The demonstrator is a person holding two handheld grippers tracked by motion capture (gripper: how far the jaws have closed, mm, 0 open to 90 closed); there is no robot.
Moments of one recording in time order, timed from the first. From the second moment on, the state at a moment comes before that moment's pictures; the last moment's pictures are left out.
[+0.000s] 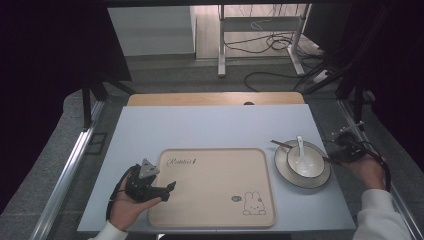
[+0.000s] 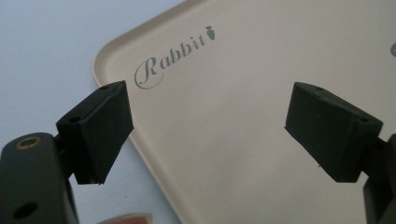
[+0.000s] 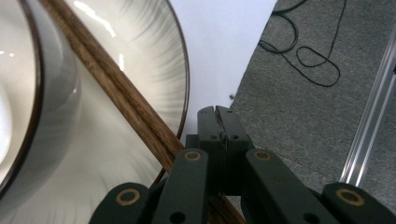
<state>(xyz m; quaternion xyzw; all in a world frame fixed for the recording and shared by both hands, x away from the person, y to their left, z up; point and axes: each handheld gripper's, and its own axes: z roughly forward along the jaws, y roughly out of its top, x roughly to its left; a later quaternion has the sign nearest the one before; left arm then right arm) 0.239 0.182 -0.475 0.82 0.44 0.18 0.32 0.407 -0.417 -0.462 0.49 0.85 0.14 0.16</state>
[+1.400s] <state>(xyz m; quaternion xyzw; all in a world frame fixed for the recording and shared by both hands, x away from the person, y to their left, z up) 0.239 0.181 -0.476 0.82 0.44 0.18 0.32 0.394 -0.409 -0.451 0.46 0.86 0.17 0.14</state>
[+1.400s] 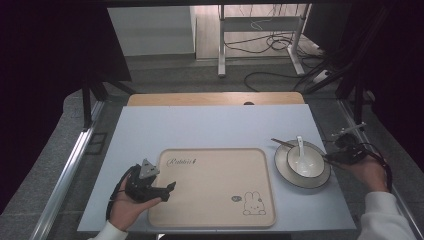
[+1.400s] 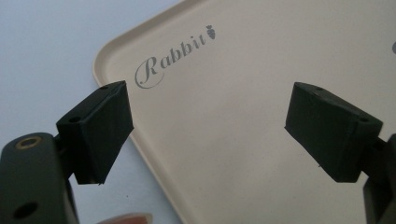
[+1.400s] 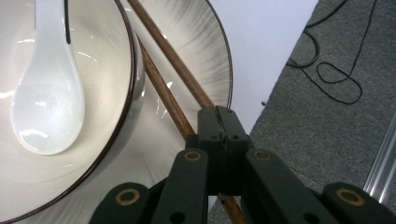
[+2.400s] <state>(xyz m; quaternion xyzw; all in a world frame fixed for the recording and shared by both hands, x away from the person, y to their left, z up) 0.241 0.180 -0.478 0.82 0.44 0.18 0.31 0.398 -0.442 -0.448 0.41 0.89 0.15 0.15</state>
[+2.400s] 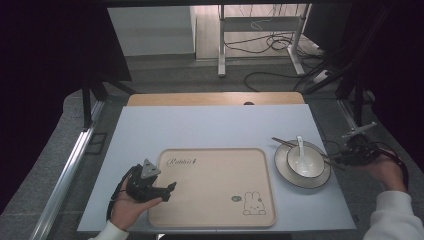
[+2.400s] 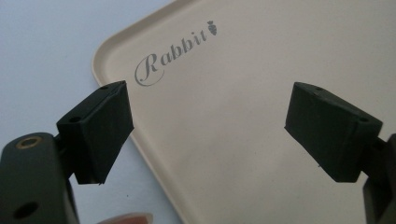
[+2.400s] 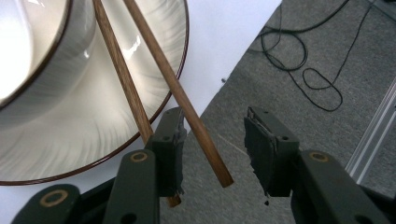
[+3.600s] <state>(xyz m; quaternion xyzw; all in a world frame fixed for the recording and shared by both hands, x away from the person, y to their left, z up) 0.240 0.183 -0.478 0.82 0.44 0.19 0.31 0.403 -0.430 -0.450 0.38 0.91 0.14 0.14</state>
